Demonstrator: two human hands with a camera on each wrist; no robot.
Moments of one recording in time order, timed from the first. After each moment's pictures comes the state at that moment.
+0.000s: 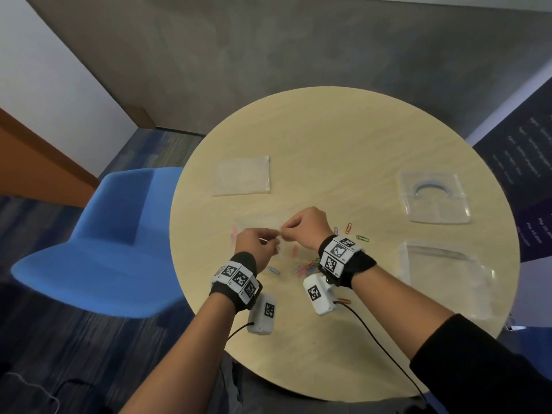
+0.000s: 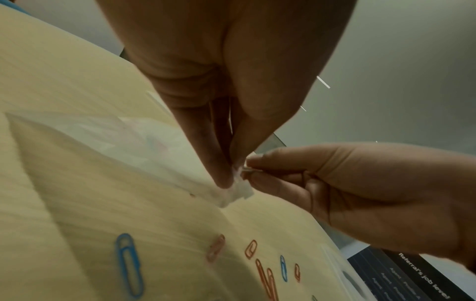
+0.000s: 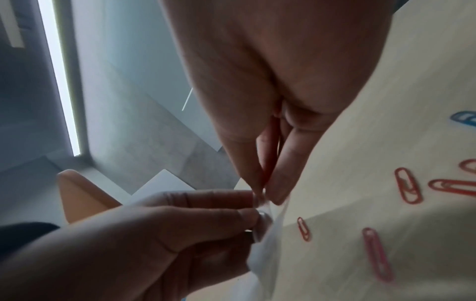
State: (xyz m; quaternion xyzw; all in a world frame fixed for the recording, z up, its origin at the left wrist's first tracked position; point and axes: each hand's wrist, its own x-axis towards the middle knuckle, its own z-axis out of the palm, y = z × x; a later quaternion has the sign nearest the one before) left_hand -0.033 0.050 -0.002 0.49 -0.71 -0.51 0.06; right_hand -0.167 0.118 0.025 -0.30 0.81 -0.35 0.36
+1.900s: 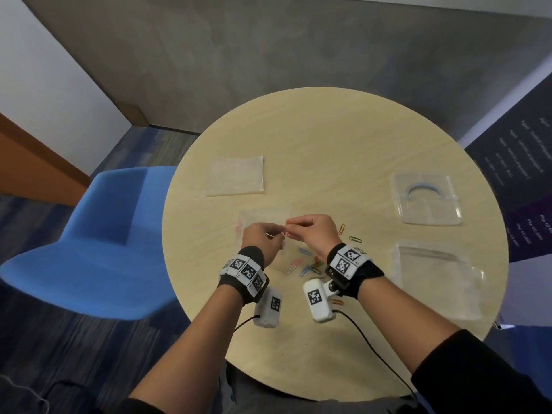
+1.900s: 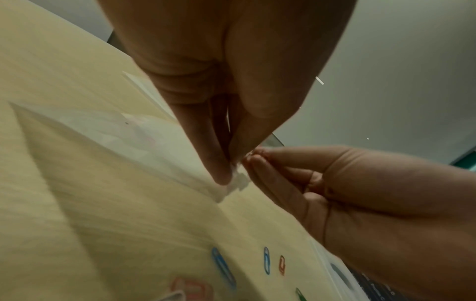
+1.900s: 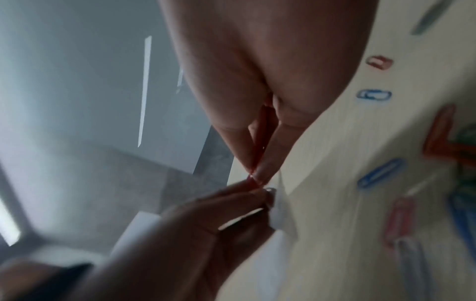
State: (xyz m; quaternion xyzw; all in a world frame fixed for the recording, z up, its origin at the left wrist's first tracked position) left_hand -0.062 0.057 -0.002 0.47 -0.73 -0.49 0.06; right_hand -0.177 0.138 0.010 -0.10 0.71 -0.55 0.44
